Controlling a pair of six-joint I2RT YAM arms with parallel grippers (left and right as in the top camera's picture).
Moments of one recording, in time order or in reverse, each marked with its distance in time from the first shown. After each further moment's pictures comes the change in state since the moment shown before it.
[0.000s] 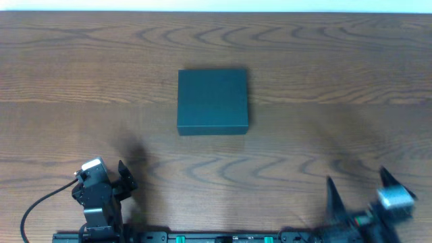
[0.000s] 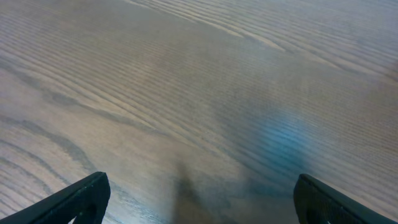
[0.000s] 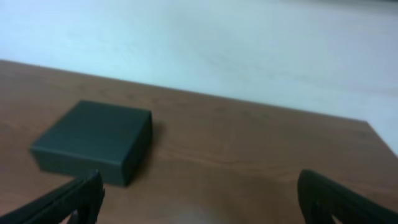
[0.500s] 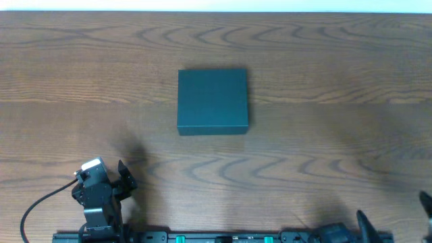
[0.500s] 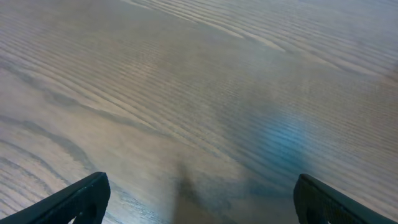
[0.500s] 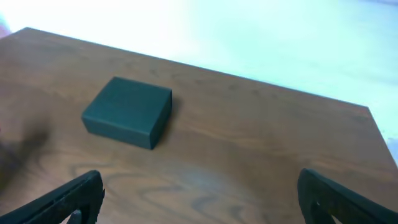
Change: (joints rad) left arm 0.000 0.001 0.000 0.003 -0.003 0.000; right arm 0.081 0.416 0.806 -0.568 -0.003 0.000
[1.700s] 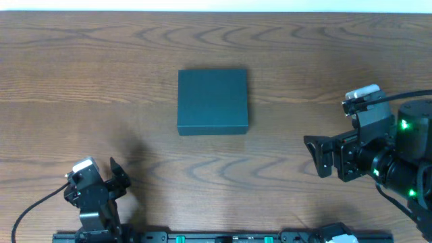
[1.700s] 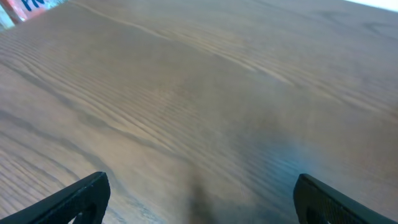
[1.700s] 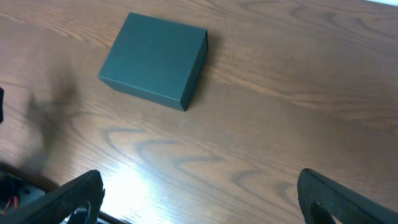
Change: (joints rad) left arm 0.000 0.002 0.057 0.010 -0.072 -0.008; right arm 0.000 0.540 0.082 -0.013 -0.147 0.061
